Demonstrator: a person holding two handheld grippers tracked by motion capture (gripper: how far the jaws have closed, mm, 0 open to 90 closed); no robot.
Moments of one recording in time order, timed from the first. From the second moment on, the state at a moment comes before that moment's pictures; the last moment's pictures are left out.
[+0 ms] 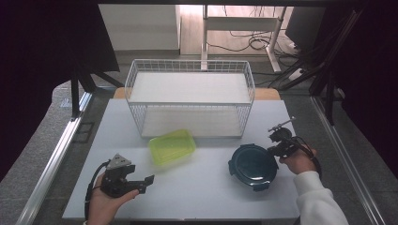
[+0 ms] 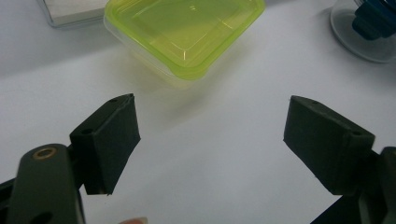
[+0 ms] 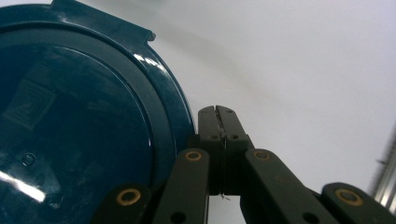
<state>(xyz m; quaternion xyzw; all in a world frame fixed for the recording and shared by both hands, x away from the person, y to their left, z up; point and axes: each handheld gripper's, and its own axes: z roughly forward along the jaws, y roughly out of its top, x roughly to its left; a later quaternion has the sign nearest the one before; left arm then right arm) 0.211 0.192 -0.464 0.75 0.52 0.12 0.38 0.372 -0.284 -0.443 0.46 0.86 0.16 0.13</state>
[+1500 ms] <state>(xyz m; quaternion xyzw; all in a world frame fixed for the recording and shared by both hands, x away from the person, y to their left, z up) 0.213 0.192 -0.469 0.76 0.52 0.11 0.38 0.318 -0.241 -0.448 0.46 0.87 0.16 0.10</state>
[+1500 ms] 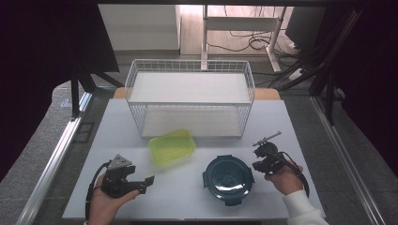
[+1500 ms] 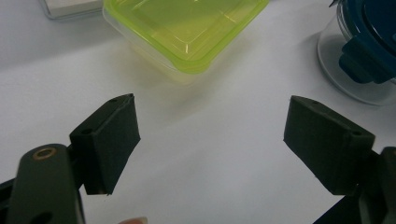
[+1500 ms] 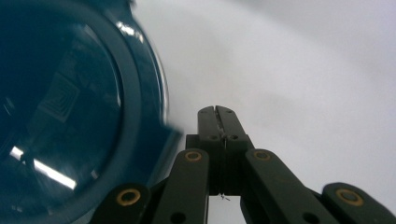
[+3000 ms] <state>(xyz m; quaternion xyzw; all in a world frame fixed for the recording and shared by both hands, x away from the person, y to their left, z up) 0.212 0.185 -0.470 0.75 0.52 0.11 0.39 0.284 -0.172 -0.468 0.39 0.90 0.17 0.07</state>
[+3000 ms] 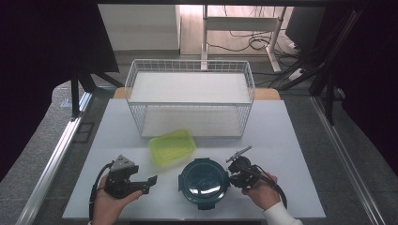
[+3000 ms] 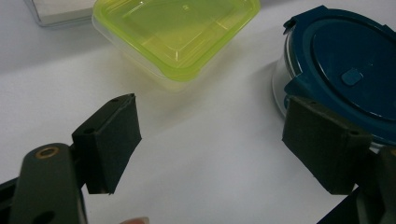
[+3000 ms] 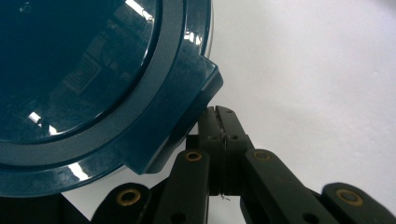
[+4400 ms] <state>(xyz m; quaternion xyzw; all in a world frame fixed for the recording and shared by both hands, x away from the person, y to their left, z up) 0.211 0.185 -0.473 0.74 0.52 0.10 0.41 0.249 -0.242 -0.450 0.43 0.80 0.42 0.08</state>
